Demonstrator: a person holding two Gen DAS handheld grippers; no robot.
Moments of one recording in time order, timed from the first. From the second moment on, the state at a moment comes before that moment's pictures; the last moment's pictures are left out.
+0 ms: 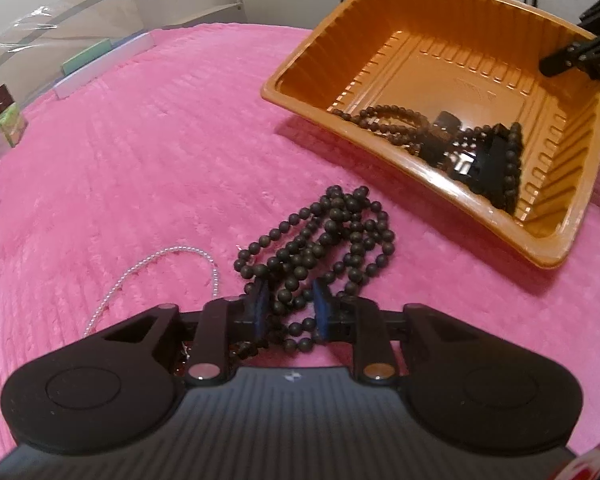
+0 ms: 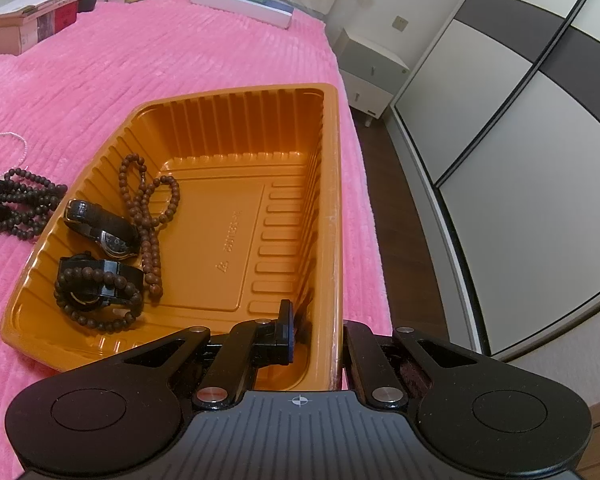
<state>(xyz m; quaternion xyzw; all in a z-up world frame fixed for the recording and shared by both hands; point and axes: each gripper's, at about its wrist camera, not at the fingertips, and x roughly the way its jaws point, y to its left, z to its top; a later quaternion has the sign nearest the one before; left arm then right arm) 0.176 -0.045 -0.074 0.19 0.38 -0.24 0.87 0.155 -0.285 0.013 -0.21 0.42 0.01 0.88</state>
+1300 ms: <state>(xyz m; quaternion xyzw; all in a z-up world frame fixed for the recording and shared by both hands) 0.132 -0.048 0.220 0.26 0.14 -0.28 0.91 0.148 -0.278 0.023 -0.22 0.41 0.01 0.89</state>
